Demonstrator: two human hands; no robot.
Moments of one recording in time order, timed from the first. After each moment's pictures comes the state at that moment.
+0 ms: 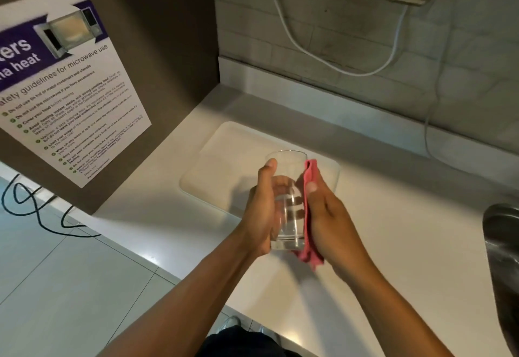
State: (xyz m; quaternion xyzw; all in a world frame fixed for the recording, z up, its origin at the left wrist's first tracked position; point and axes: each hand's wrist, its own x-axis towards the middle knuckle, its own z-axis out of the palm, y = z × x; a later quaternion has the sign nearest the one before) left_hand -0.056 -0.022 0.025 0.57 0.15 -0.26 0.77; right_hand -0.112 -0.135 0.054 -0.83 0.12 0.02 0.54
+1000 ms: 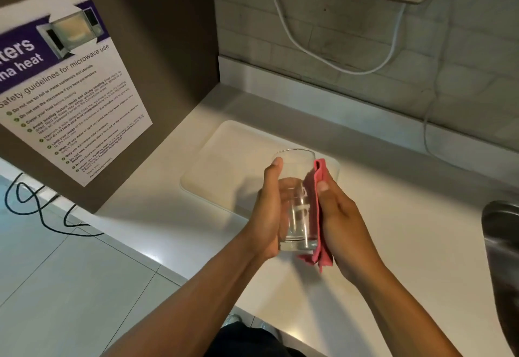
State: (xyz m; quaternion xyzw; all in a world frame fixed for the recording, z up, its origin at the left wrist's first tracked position) left_hand -0.067 -0.028 0.030 0.54 0.14 -0.28 0.78; right_hand -0.123 -0.144 0.060 -0.80 0.13 0.00 0.59
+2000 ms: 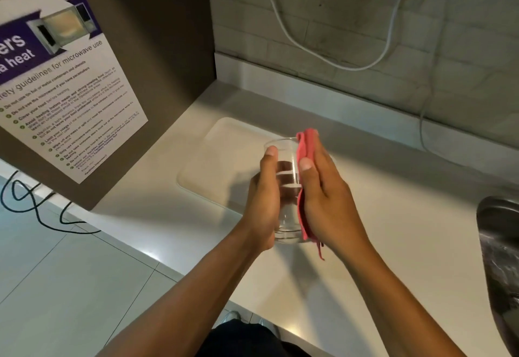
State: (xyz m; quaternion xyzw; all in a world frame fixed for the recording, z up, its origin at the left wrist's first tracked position) left_hand -0.068 -0.032 0.041 0.58 0.10 -0.22 0.78; right_hand -0.106 -0.133 0.080 -0.87 0.08 -0.08 0.47
